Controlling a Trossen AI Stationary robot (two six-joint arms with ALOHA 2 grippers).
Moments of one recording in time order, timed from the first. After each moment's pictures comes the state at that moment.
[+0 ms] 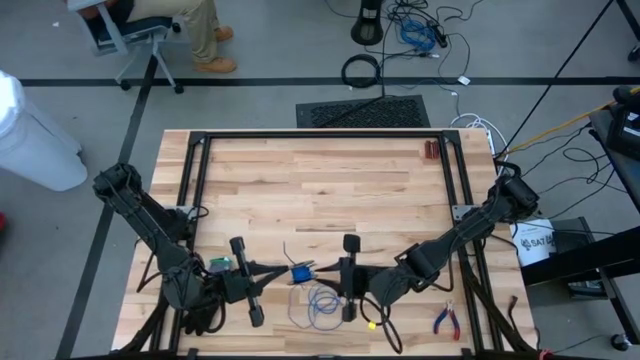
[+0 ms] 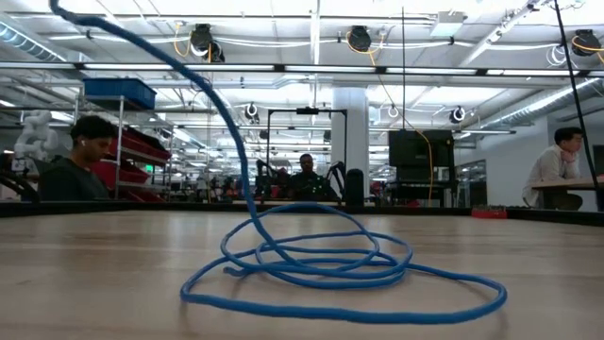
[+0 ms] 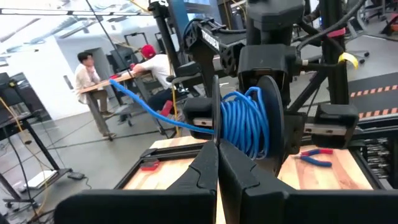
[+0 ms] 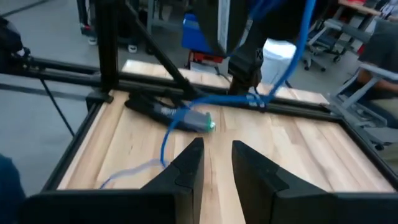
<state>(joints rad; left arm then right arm) -0.83 1.43 1.04 0.49 -1.10 0.37 0.57 1.68 1.30 0.04 0.65 0.04</state>
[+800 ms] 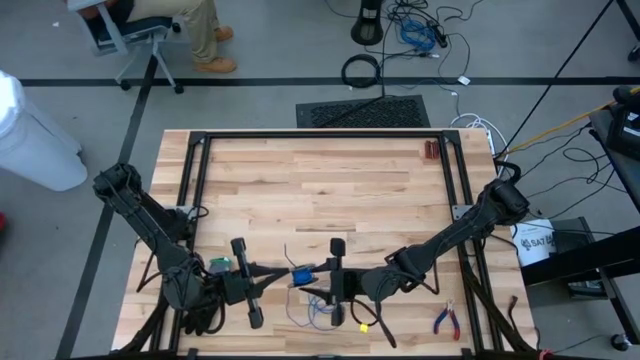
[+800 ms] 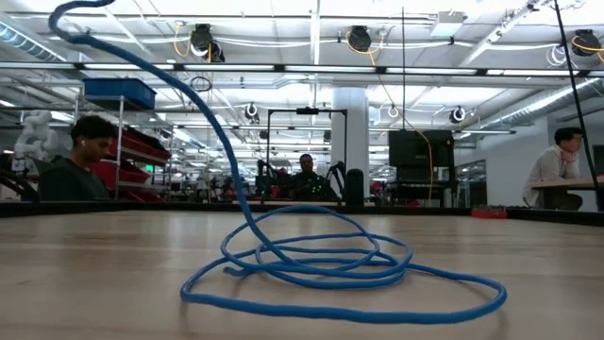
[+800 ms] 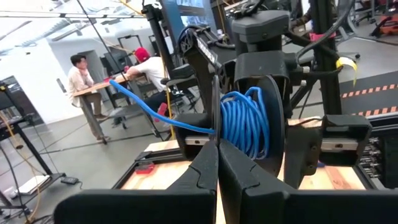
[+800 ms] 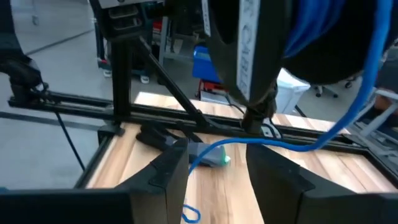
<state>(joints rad) -0.83 1.43 1.04 0.49 -1.08 0.37 0.54 1.77 1.30 0.29 0.57 -0.04</state>
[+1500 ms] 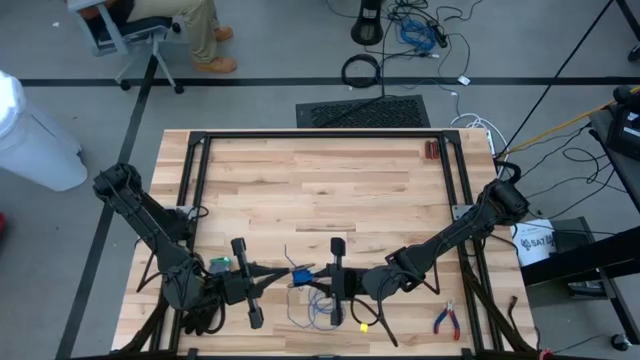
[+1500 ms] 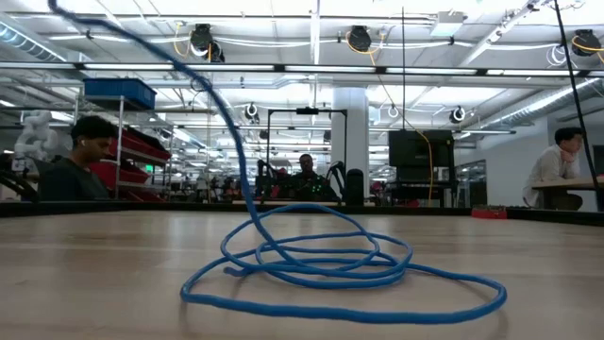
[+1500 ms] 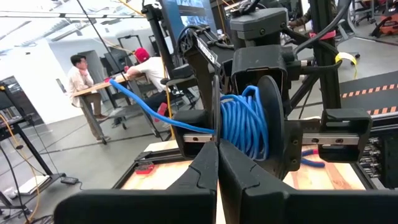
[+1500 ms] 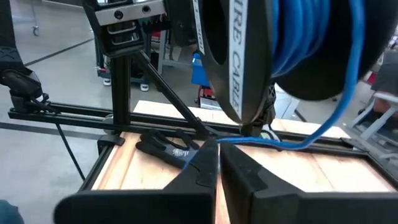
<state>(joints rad) -0.83 1.43 1.04 0.49 -1.08 0.37 0.53 1.77 1.30 0.32 0.57 -0.02</state>
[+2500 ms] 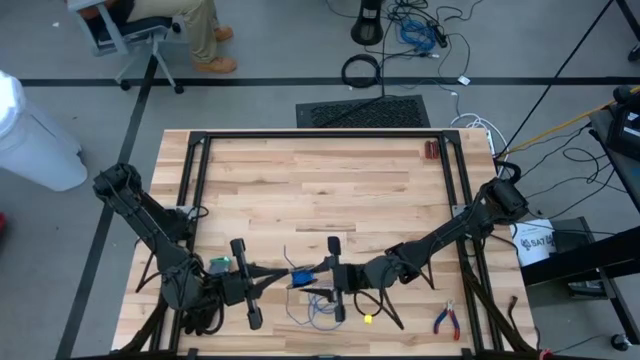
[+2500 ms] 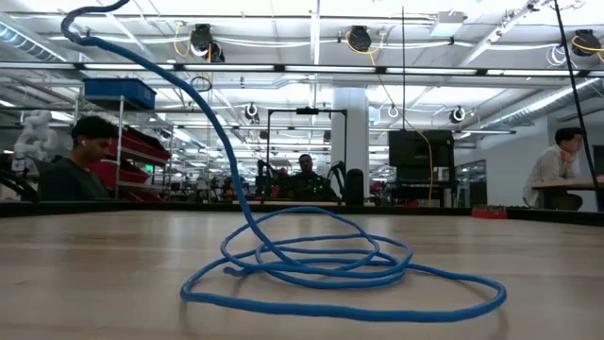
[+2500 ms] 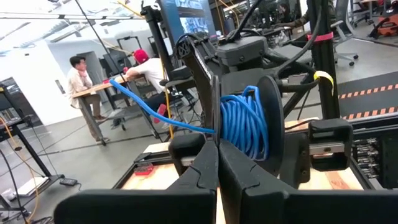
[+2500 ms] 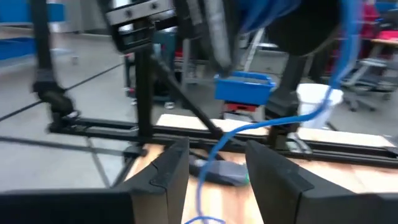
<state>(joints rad) -0.84 1.43 1.04 0.50 -1.08 0.38 0.49 1.77 1.16 0.56 0.40 -0.01</state>
